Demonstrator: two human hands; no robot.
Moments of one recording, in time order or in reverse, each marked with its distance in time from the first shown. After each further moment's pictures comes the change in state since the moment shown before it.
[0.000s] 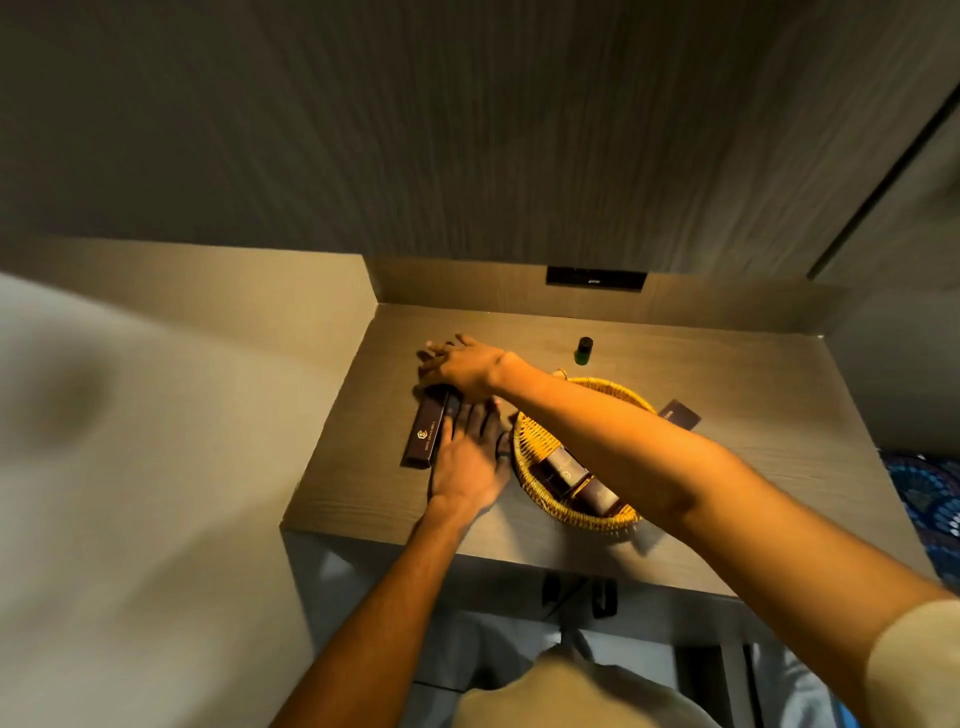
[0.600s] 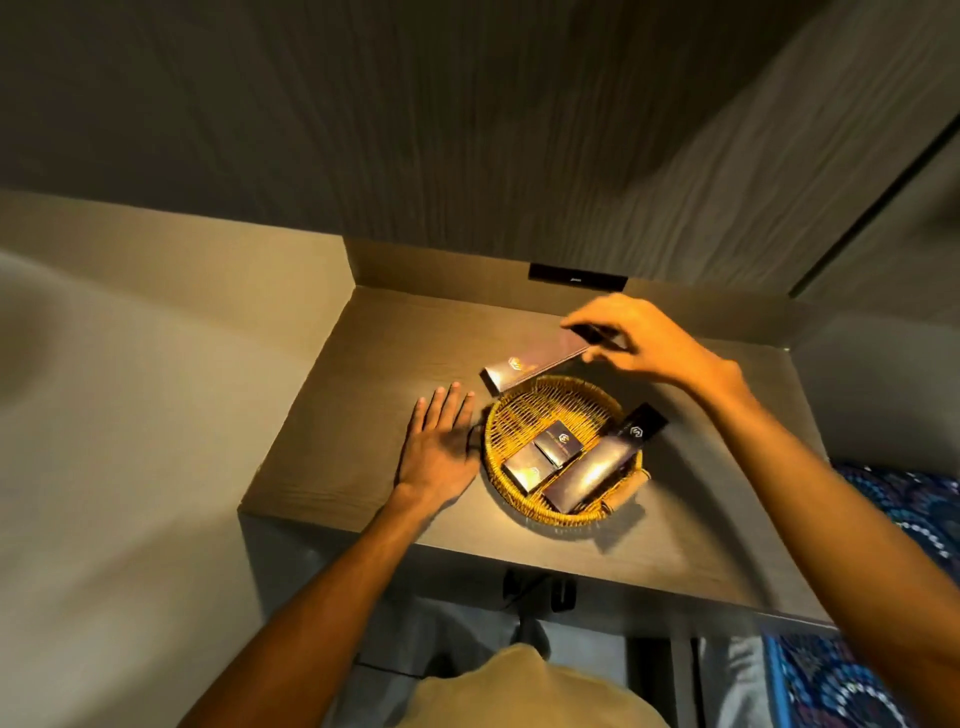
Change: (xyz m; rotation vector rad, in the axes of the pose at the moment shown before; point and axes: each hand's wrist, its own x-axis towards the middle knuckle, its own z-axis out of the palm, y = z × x) left_hand 0.005 -0.006 0.011 -0.061 0.017 0.005; right_hand -0.218 0.101 0.012 0.420 0.532 0.167
